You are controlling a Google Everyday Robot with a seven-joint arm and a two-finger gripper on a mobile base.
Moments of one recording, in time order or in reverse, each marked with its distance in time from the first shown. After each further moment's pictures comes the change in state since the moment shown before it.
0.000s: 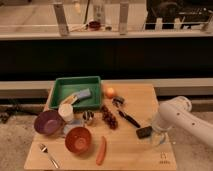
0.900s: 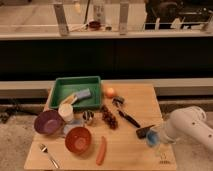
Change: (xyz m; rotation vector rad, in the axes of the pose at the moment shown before) arm -0.013 0.034 -0.012 -0.009 -0.082 0.094
